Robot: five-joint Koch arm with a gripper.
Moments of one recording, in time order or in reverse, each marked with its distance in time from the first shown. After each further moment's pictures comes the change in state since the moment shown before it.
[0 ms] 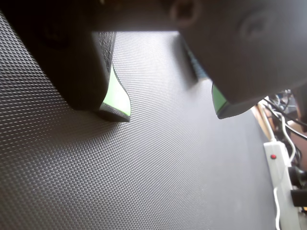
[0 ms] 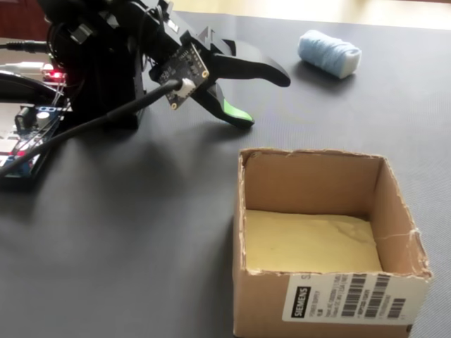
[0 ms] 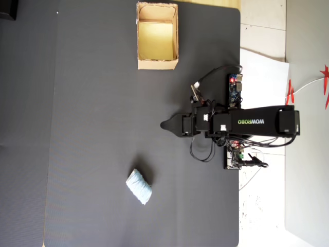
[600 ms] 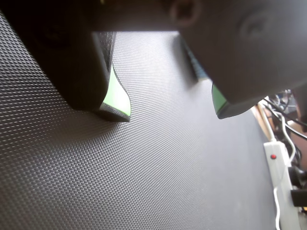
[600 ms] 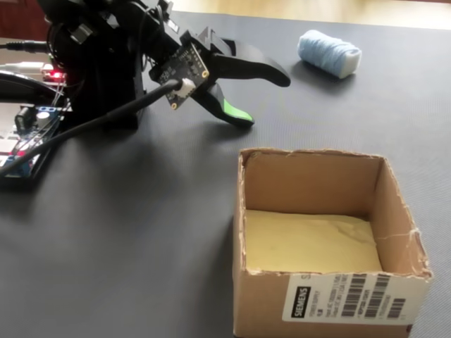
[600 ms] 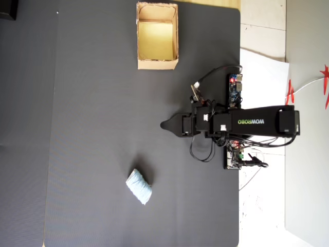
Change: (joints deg) arm 0.1 0.0 0.0 0.0 0.0
